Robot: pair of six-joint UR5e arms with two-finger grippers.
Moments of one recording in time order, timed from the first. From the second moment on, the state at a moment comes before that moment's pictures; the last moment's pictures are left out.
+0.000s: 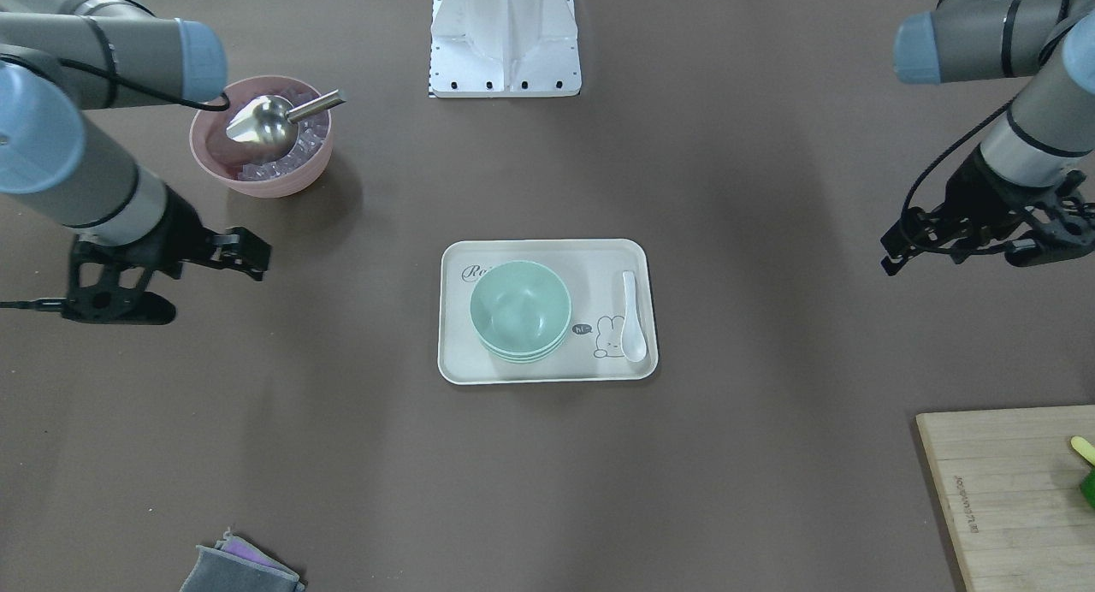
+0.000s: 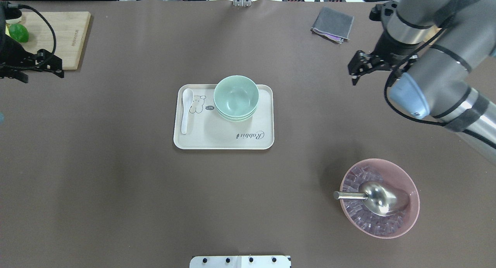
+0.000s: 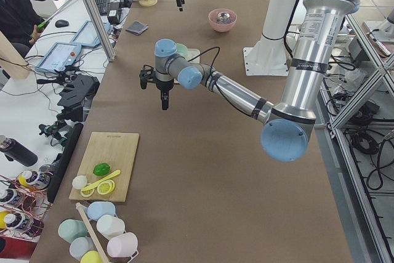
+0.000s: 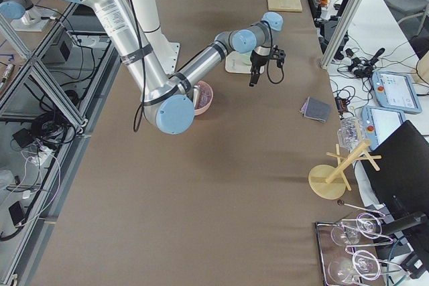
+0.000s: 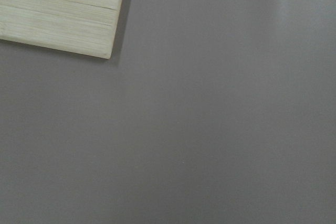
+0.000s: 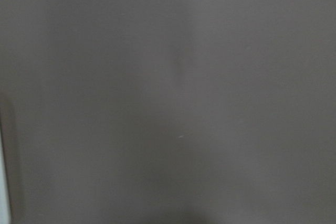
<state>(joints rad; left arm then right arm) -1.13 -1.74 -1.84 -1.71 -2.16 -0.82 1.03 -1.13 1.77 -1.88 2.27 0.63</state>
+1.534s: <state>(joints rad) -1.49 -1.56 -1.72 -1.65 -2.31 -0.28 1.51 -1.64 1.73 -1.71 2.30 -0.04</state>
